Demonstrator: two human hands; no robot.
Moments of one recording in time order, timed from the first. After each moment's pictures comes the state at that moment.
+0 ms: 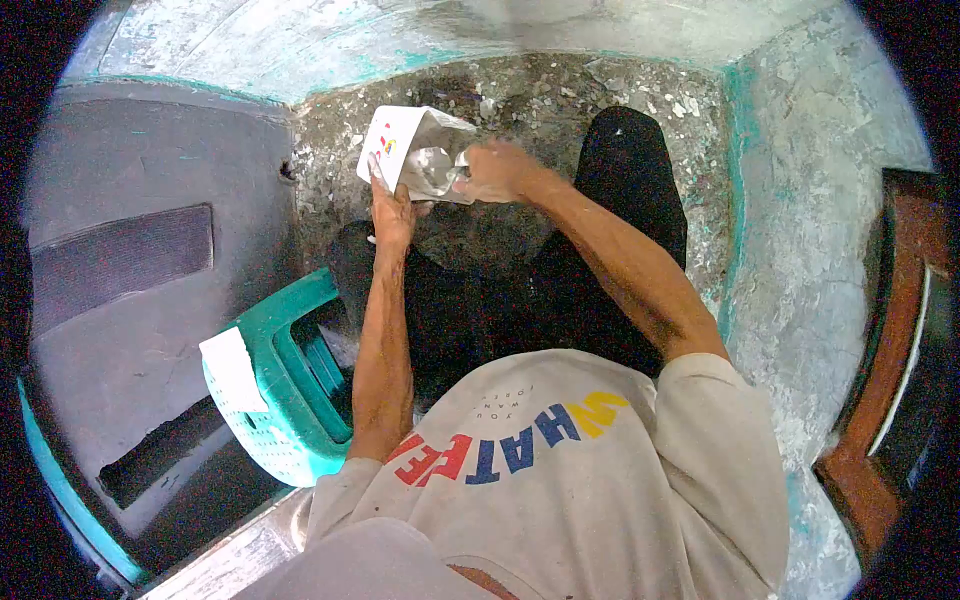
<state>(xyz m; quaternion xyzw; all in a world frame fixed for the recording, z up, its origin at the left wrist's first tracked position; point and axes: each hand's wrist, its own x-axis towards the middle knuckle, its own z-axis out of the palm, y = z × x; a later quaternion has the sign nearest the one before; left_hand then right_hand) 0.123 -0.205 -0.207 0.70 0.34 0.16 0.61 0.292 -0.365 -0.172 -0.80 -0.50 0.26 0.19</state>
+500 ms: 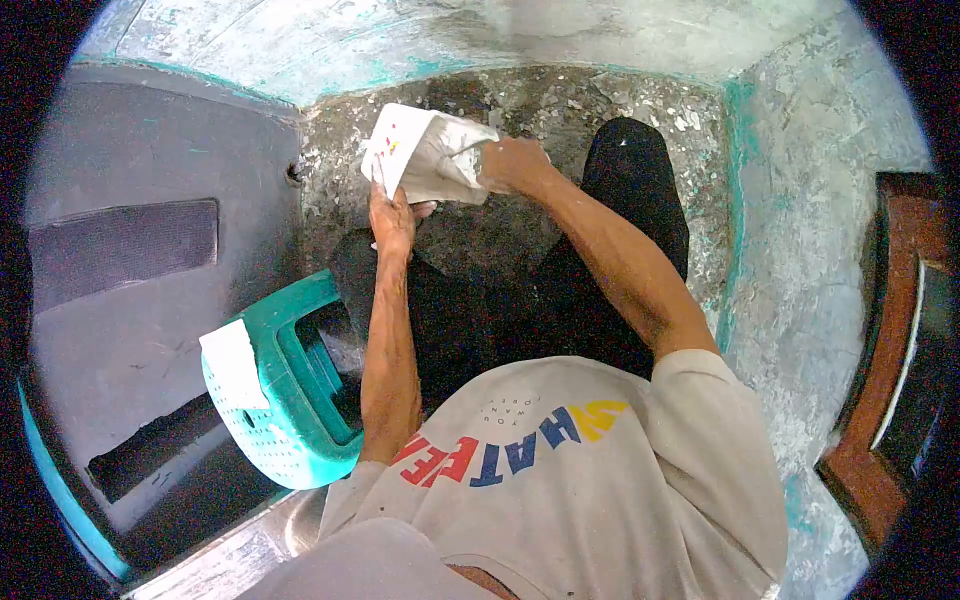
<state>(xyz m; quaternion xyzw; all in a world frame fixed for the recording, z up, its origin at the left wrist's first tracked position) 0.119 -0.205 -0.175 0.68 0.38 0.18 0.60 0.306 -0.355 -0.195 -0.85 -0.47 0.21 0.13</state>
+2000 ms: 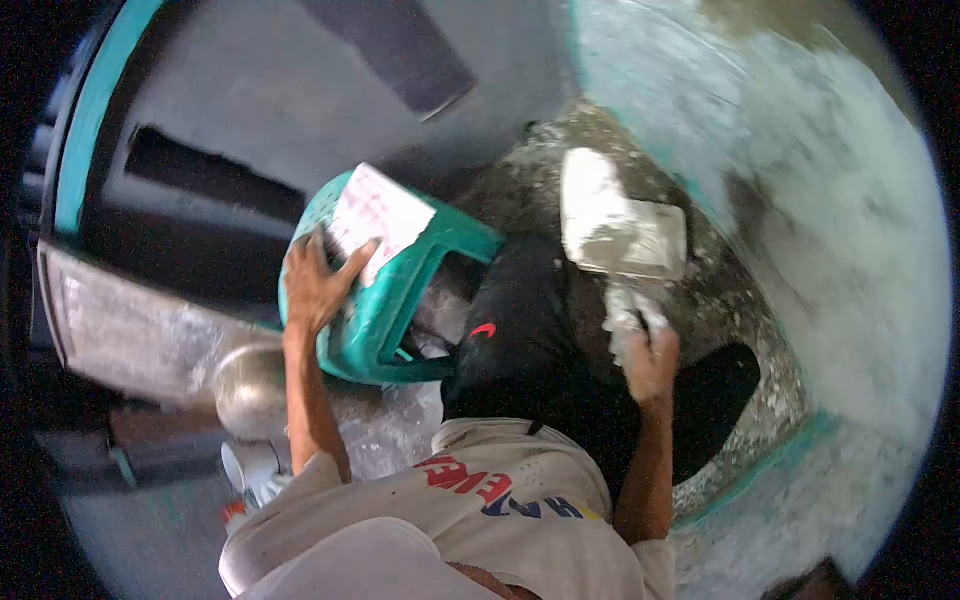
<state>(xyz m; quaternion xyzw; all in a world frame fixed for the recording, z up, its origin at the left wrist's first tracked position) -0.167 -0.200 0.071 0.67 0.74 0.04 0.03 0.216 -0.374 -0.063 -0.64 -0.35 0.45 0.51</state>
